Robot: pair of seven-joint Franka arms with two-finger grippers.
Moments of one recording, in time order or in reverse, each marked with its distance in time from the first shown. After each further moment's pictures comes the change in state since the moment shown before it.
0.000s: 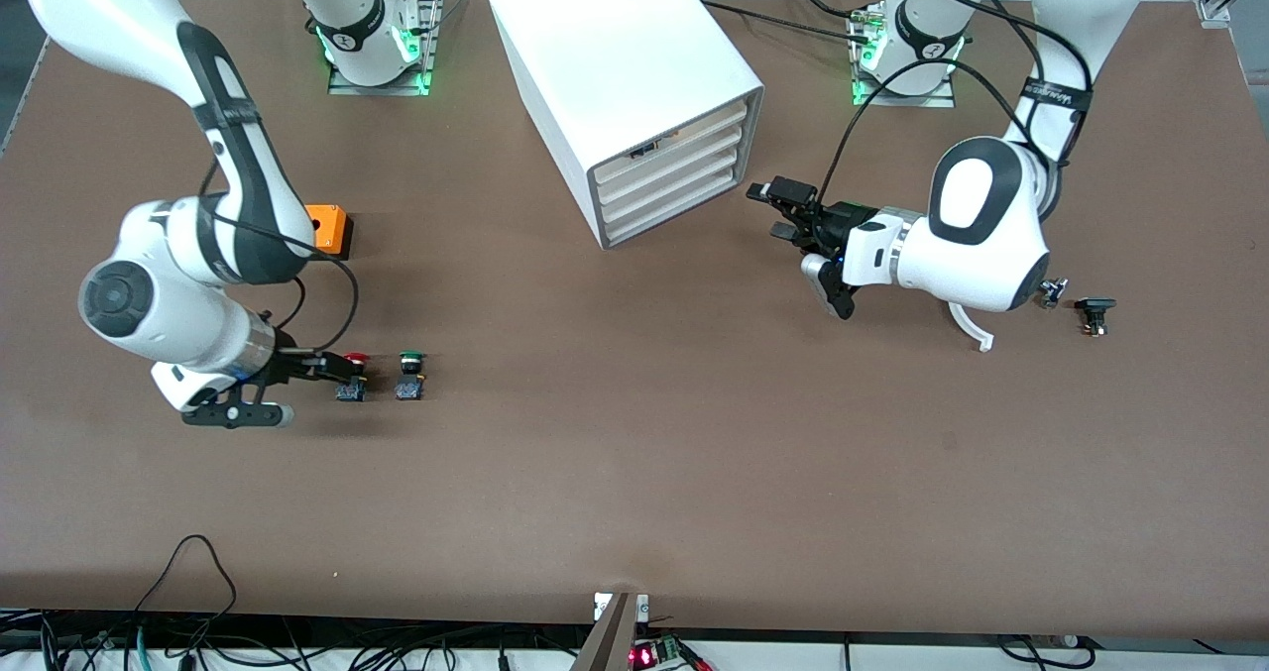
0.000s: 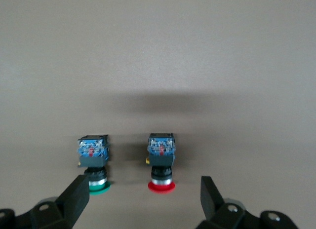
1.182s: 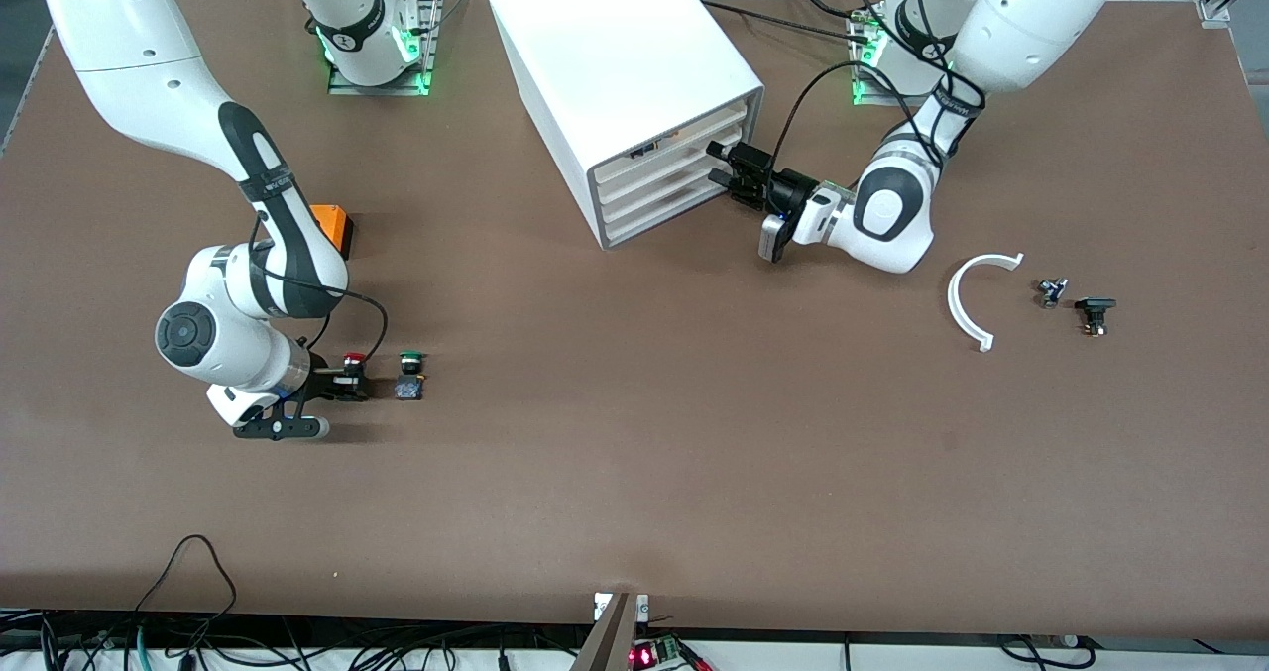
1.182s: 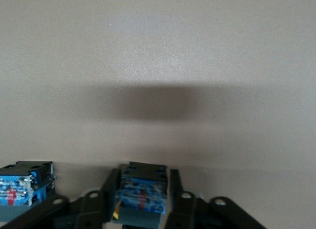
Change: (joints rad) left arm -0.014 0.201 -0.067 -0.321 -0.369 0.015 0.493; right arm -0.019 0.158 -0.012 -0.010 -0.001 0.167 -0.066
